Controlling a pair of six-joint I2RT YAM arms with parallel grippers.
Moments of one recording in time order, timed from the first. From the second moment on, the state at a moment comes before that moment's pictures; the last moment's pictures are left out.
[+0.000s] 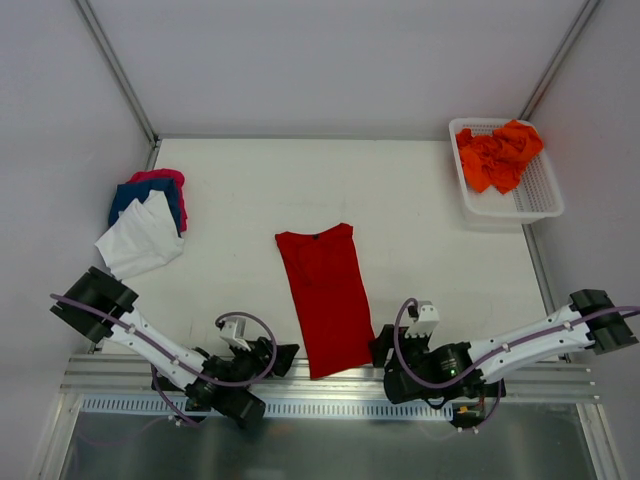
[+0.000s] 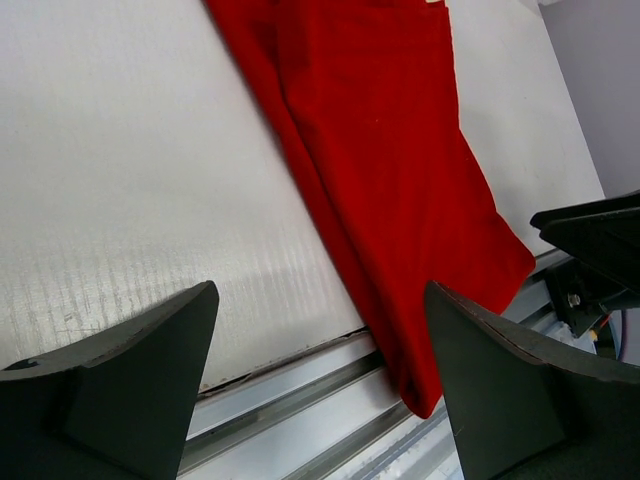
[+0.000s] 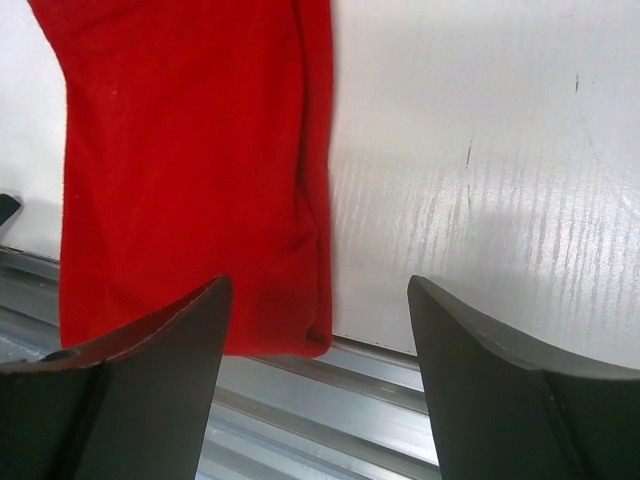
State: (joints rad) left arm -2.09 1.05 0.14 -0.41 -1.31 -2.01; right arm 1.86 0.86 0.37 -0.81 0.95 1.72
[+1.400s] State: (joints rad) left arm -2.09 1.22 0.06 0.13 -1.43 -1.97; right arm 1.84 0.98 0.34 -0.70 0.95 1.76
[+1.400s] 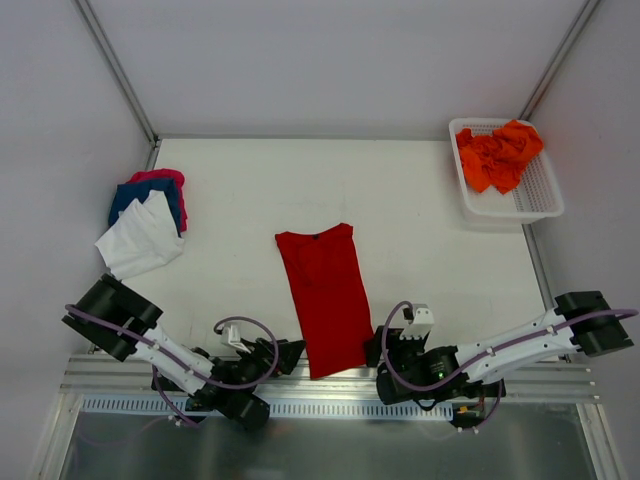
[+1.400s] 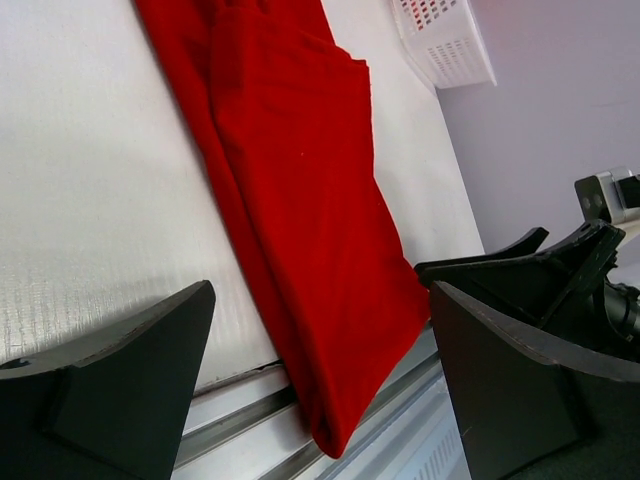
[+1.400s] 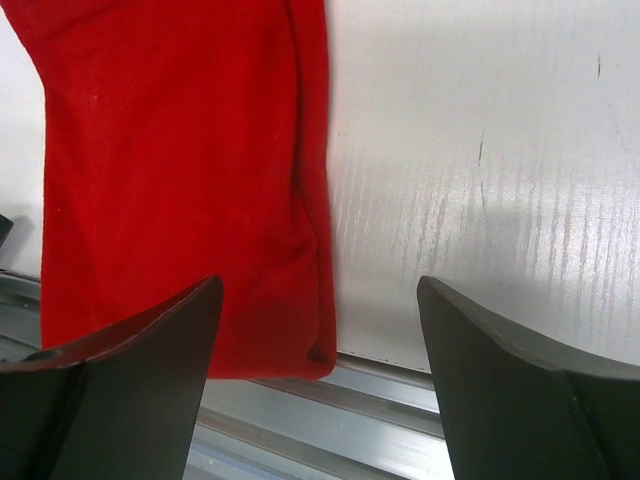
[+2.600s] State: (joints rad) left arm -1.06 1.01 0.78 -0.43 -0.66 -0.51; right arm 1.72 1.06 0.58 -0.97 1.00 1.65
